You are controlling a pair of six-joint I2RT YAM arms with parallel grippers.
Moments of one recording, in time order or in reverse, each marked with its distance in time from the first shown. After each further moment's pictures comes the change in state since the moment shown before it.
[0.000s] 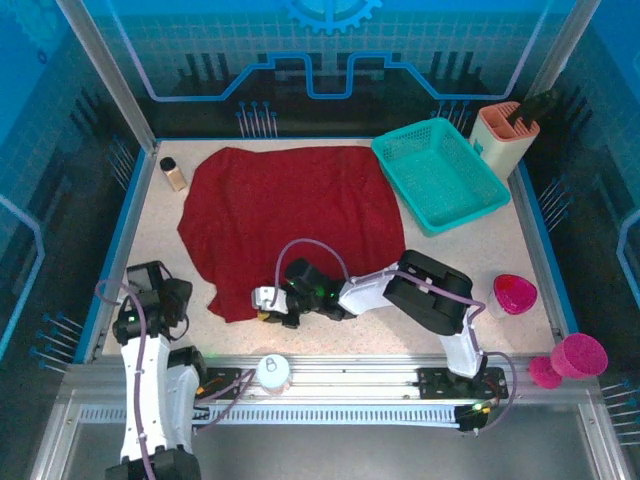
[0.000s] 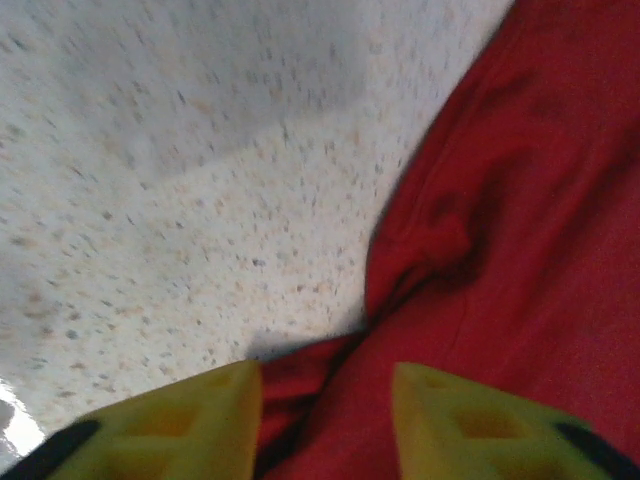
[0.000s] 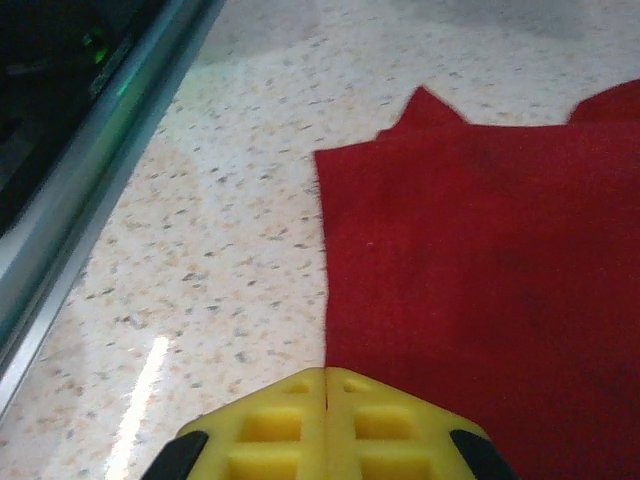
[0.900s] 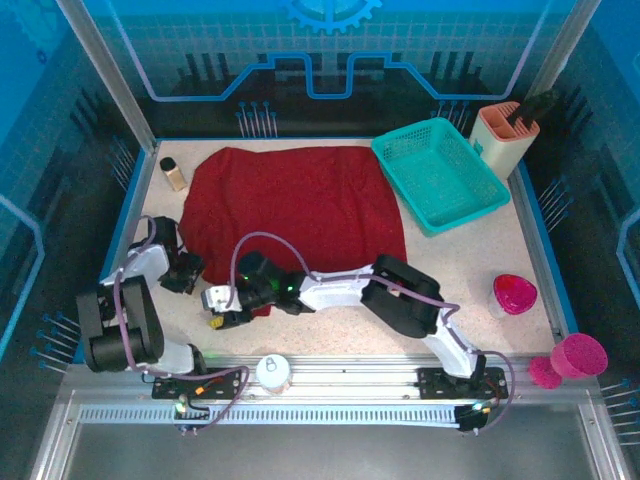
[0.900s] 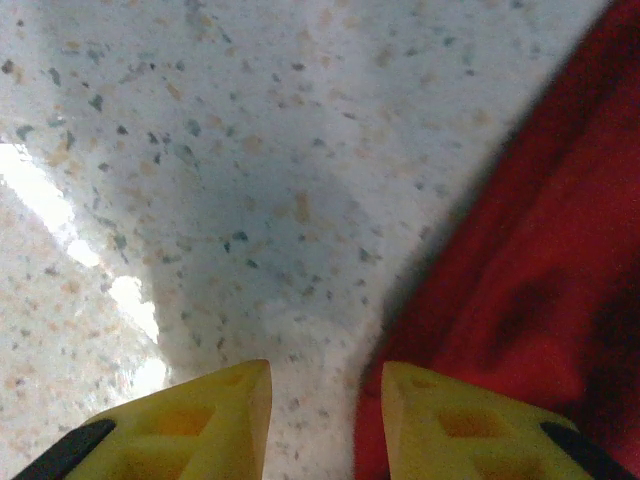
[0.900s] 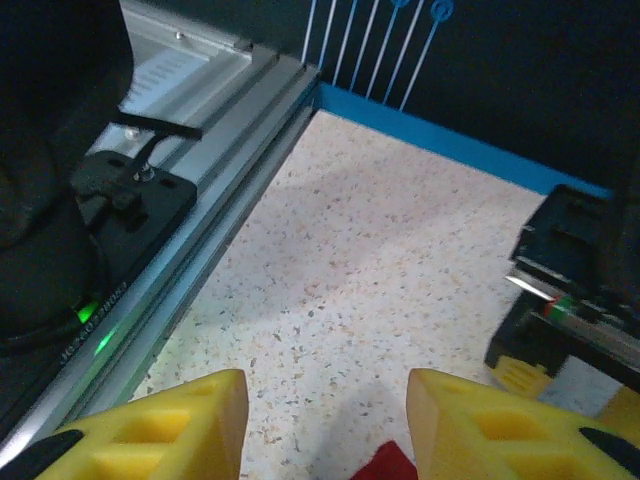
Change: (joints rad) left arm -0.040 0.852 0.229 0.257 0.021 0.122; right arm 0.116 0.200 0.470 -0.134 -0.056 -0.094
